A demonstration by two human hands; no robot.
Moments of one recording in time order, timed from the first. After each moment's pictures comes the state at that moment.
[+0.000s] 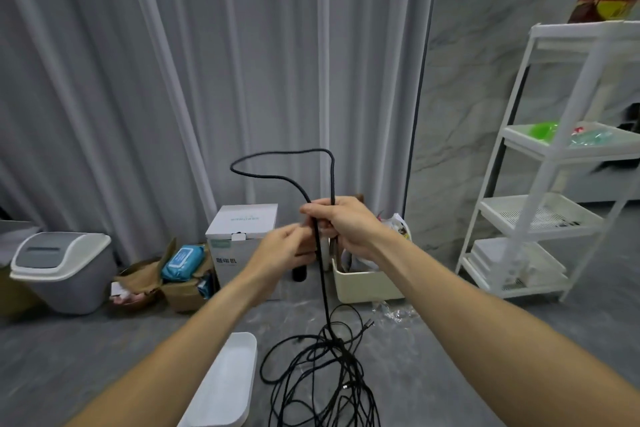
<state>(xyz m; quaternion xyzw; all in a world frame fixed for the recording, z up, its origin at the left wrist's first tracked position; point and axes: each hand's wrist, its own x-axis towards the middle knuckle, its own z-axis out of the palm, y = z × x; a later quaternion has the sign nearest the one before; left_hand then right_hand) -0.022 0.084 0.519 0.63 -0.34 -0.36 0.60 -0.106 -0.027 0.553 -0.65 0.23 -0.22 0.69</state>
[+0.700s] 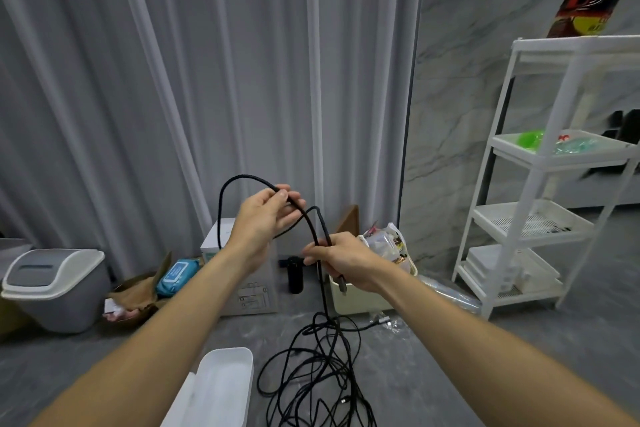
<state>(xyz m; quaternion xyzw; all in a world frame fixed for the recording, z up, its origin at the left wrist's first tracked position) -0.007 0.064 0.575 0.54 -0.29 -0.29 0.74 -0.130 -0.026 0.532 -0.72 0.29 -0.13 0.62</state>
